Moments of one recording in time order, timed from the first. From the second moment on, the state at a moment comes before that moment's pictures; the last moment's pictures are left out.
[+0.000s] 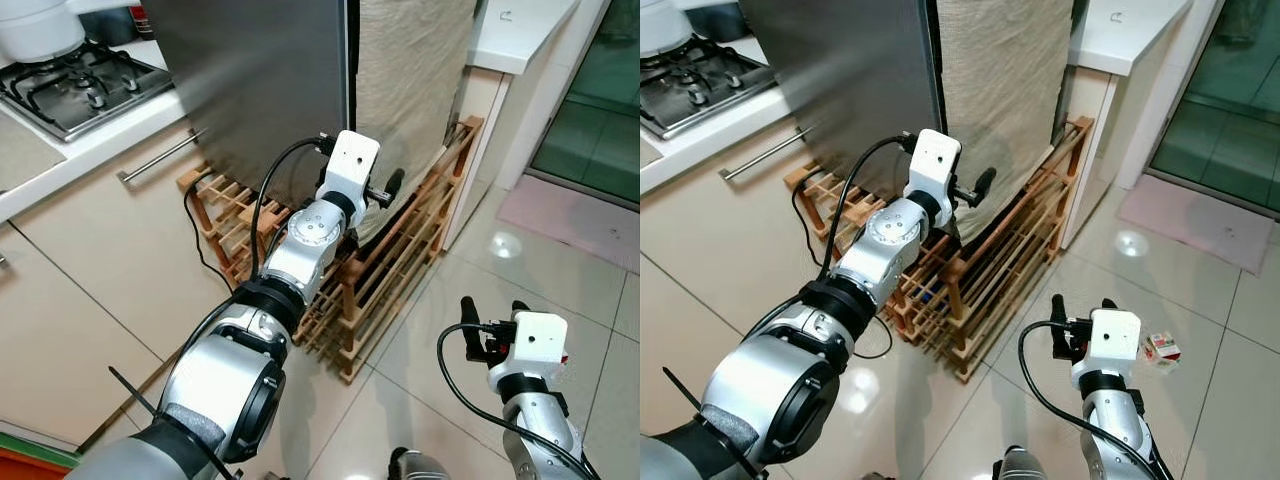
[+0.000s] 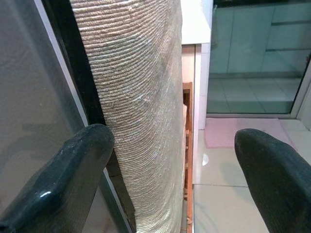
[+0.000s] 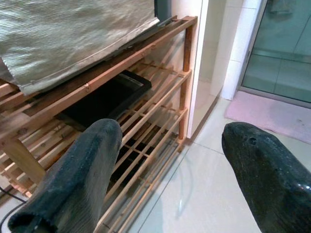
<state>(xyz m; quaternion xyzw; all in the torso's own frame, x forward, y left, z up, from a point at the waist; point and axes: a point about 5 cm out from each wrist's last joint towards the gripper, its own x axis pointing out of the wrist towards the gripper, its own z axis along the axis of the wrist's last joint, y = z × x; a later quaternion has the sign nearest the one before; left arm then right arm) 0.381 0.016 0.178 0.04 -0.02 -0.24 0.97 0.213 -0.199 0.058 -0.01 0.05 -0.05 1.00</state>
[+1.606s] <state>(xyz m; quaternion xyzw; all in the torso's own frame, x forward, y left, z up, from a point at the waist) 0.373 0.015 0.193 -0.01 -0.02 -0.25 0.97 0.231 -0.194 0.055 -0.01 0.06 -0.04 1.00</state>
